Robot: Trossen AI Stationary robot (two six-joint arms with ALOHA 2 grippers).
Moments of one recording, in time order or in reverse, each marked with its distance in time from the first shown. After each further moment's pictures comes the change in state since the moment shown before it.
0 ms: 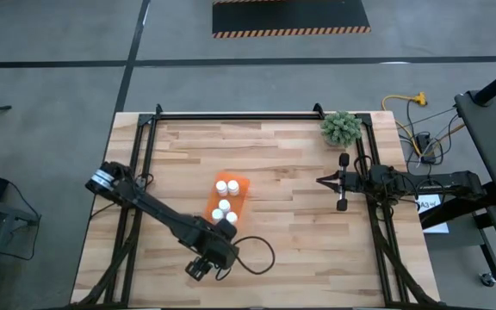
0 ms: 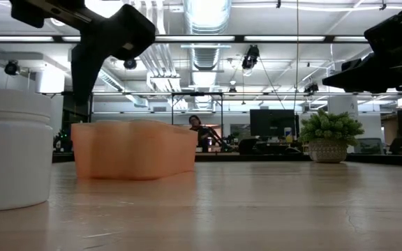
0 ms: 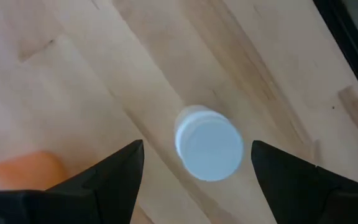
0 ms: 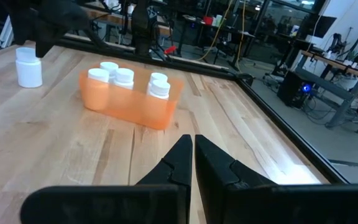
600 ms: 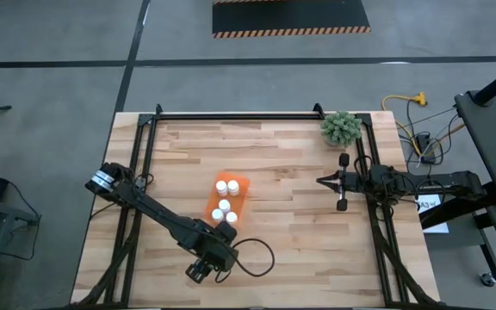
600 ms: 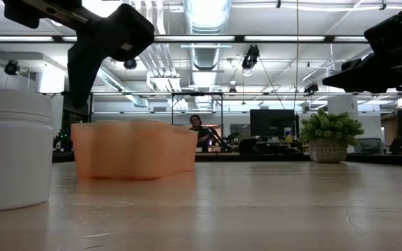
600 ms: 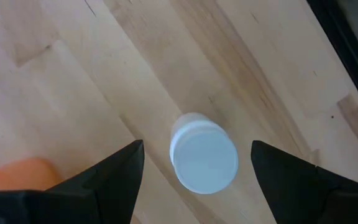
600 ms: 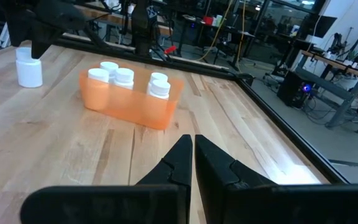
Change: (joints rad) left arm -0.018 0.006 -0.009 0.034 -0.010 -0.027; right arm 0.000 0.000 0.000 0.000 0.000 0.000
